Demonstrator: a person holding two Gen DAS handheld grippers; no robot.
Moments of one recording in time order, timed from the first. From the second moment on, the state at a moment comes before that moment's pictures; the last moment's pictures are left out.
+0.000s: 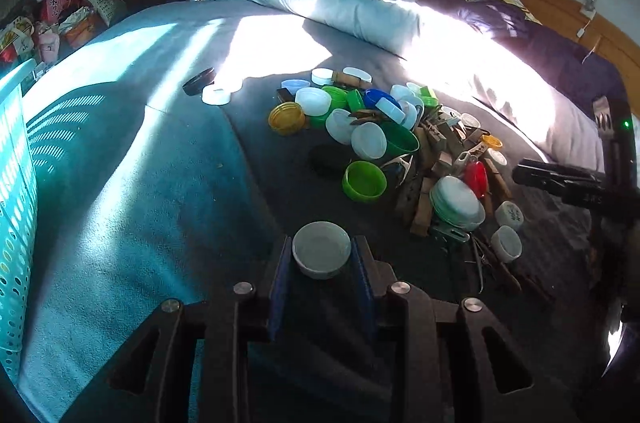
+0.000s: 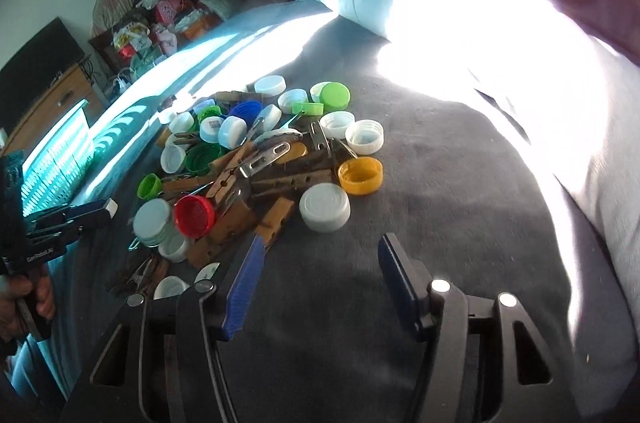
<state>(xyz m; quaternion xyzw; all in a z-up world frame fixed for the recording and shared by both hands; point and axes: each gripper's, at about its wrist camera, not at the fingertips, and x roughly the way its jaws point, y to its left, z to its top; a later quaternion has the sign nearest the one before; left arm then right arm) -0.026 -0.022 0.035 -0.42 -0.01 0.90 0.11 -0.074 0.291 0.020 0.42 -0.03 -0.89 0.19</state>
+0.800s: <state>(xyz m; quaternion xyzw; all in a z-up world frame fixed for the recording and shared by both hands) 0.002 0.000 0.097 -0.35 0.02 0.93 0.10 -0.041 0.290 0.085 0.35 0.01 -0.92 0.16</state>
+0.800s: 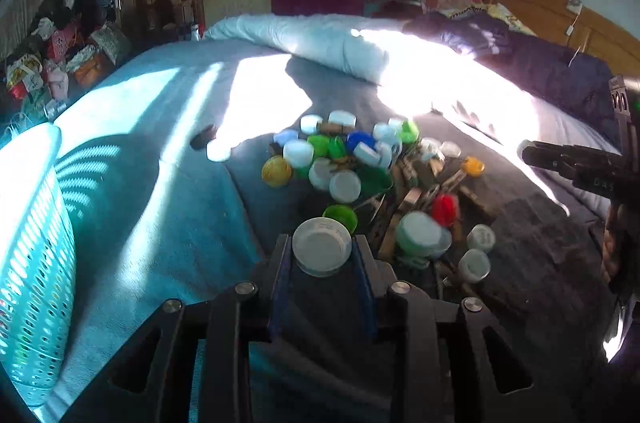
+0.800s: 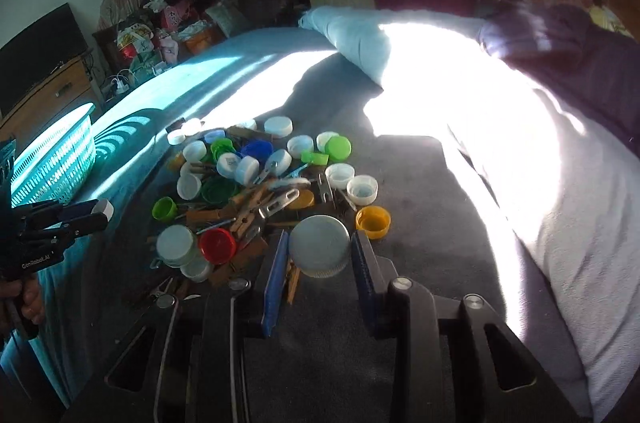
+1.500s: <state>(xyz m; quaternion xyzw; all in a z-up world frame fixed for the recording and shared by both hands) 0.110 0.010 0.336 -0.06 0.05 1.00 0.02 0.089 0.247 0.315 0.05 0.01 -0.99 0.16</state>
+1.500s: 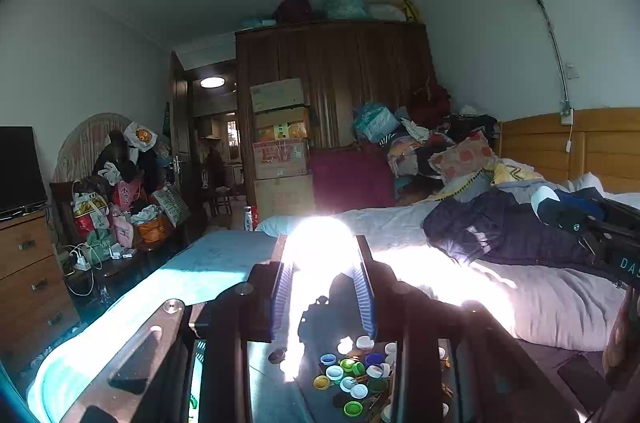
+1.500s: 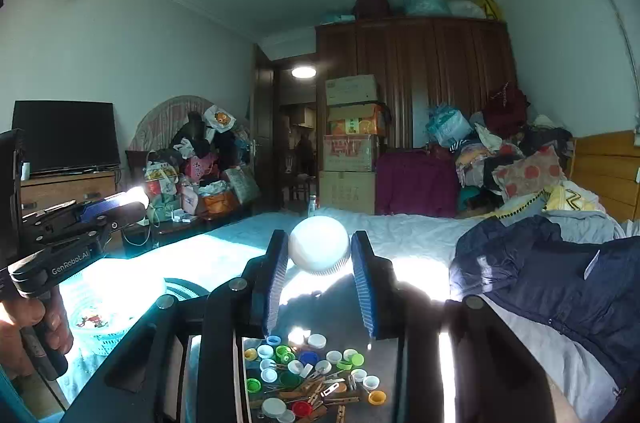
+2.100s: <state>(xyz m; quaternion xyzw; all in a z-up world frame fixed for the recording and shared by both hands) 0.117 -0.118 0.291 -0.24 0.02 0.97 -0.09 0.078 0.106 0.311 0.13 0.03 -0.95 0.27</state>
